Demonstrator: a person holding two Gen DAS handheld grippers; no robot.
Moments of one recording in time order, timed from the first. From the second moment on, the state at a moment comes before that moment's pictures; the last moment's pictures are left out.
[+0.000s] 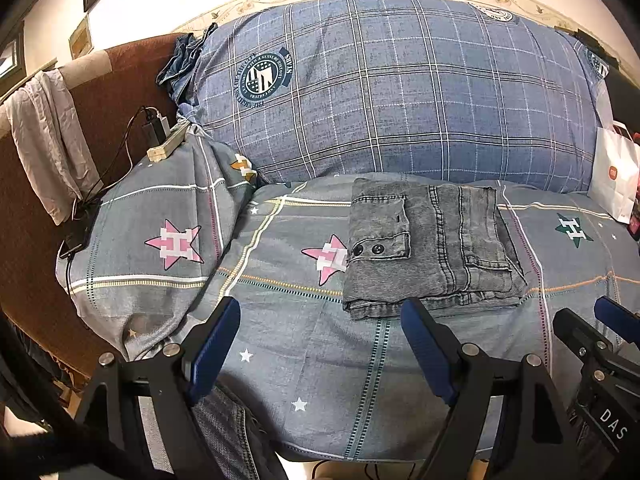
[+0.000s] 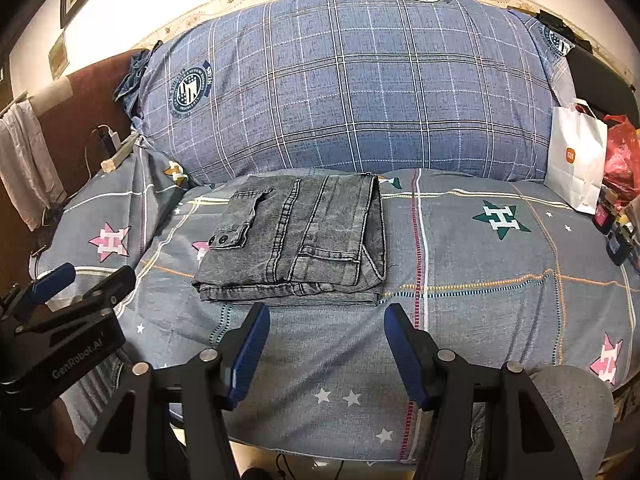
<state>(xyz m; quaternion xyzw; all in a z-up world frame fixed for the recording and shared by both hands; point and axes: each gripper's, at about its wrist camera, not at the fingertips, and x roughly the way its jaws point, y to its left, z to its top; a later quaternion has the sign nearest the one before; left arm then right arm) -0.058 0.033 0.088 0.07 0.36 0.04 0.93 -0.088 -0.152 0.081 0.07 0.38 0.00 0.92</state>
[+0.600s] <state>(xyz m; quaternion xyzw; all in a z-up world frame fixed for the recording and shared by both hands) -0.054 0.033 0.082 0.07 0.38 0.04 0.92 -0.086 -0.151 0.078 0.07 0.39 0.00 0.92</state>
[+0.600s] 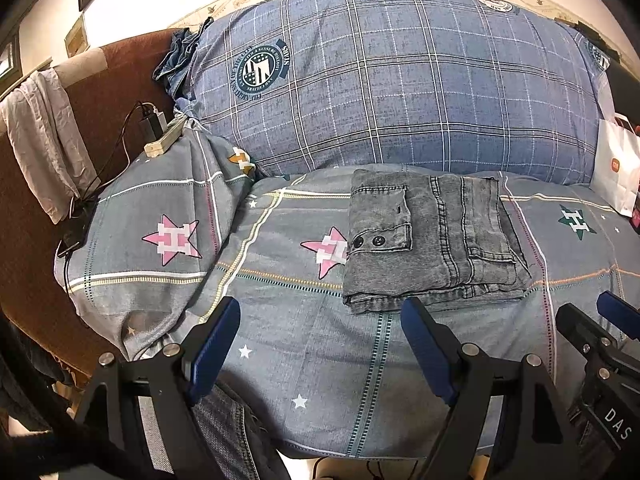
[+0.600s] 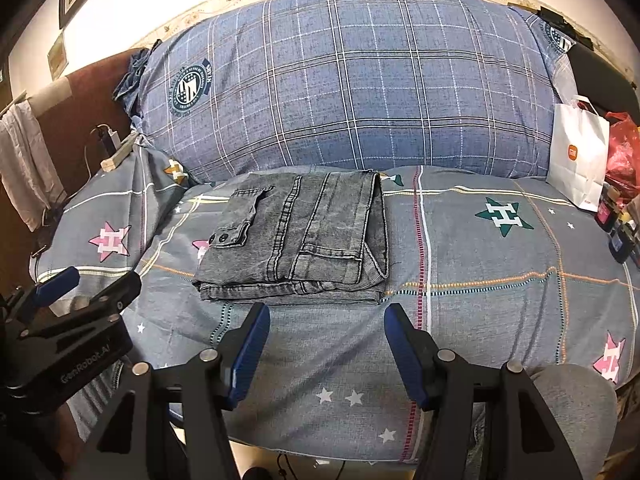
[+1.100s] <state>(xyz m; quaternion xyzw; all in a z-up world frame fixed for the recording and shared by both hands) -0.050 0.033 0.076 0.07 0.39 0.02 0.92 -0.082 -0.154 0.074 0.08 0.39 0.00 0.92</state>
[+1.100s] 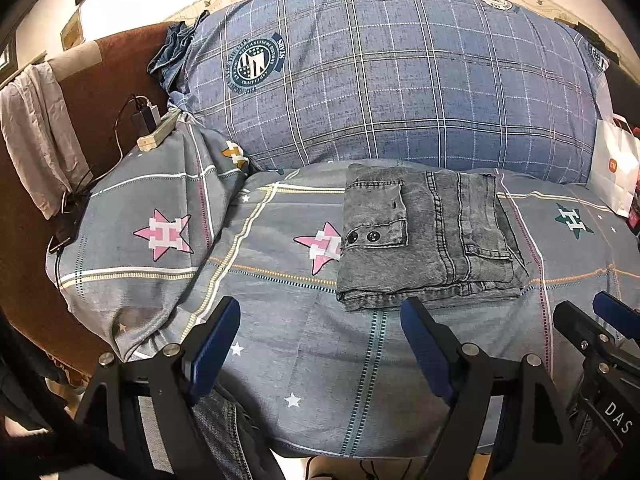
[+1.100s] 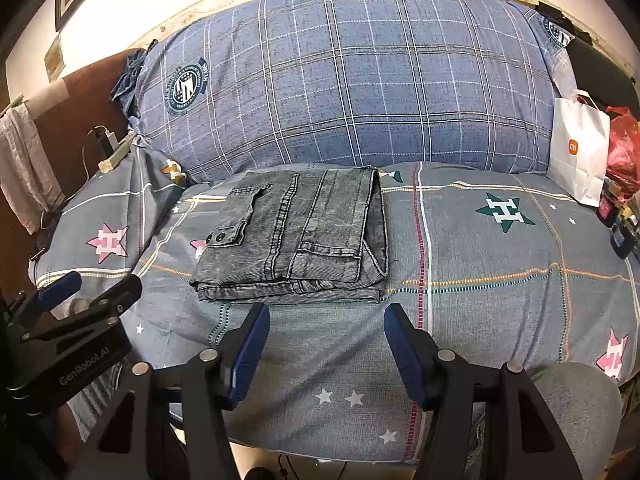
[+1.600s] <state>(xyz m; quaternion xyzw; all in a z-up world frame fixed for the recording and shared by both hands) -0.047 0.032 0.073 0.07 0.38 0.02 0.92 -0.078 -0.155 0.069 0.08 0.40 -0.01 0.91</state>
